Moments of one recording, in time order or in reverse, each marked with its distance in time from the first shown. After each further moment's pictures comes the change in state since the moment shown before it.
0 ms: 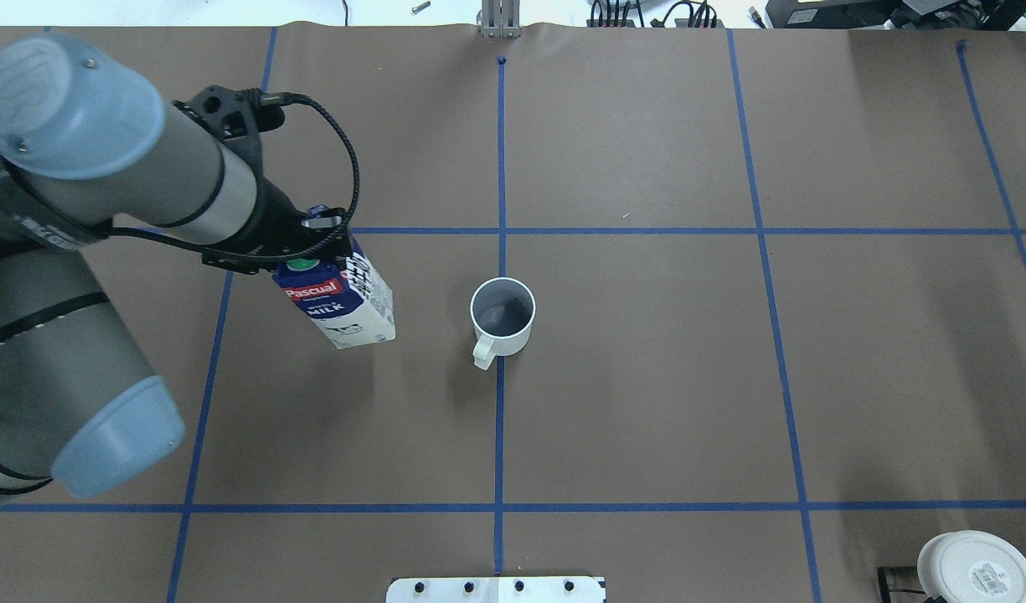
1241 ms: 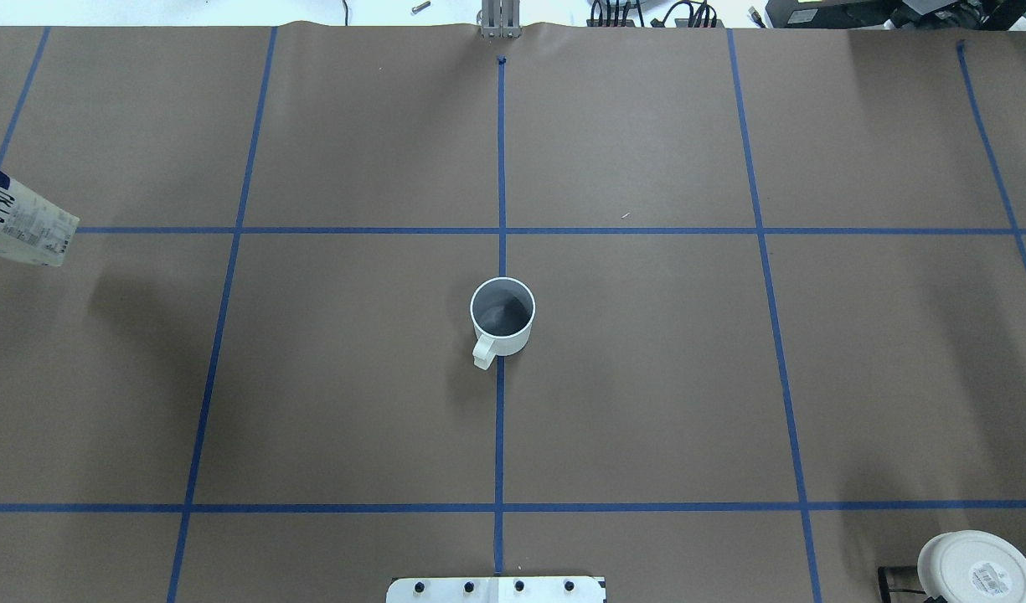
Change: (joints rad) left arm -0.614 0.544 0.191 -0.546 -0.386 0.741; right arm 0.000 0.001 0.018 -0.002 -0.001 -0.001
